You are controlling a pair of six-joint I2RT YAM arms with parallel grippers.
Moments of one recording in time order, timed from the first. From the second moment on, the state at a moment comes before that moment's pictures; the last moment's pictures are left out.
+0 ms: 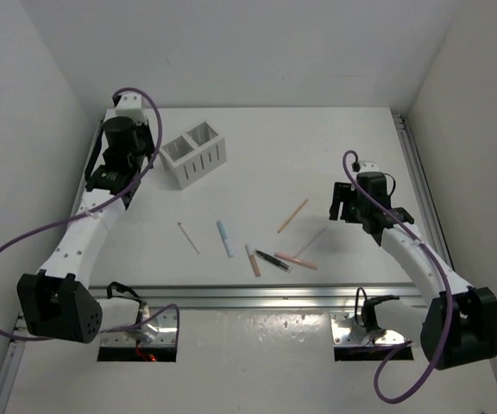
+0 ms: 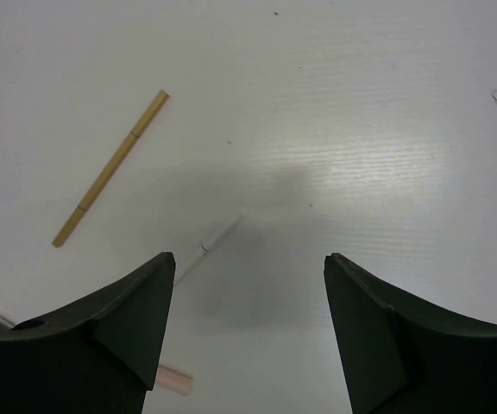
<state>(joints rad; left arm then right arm) -0.11 1.26 1.16 -0.18 -0.22 -0.10 0.17 1.13 0.68 -0.34 0.09 0.22</state>
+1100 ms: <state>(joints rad) -0.20 1.95 1.30 0.71 0.05 0.01 0.28 1.42 0.84 -0.42 0.13 0.39</state>
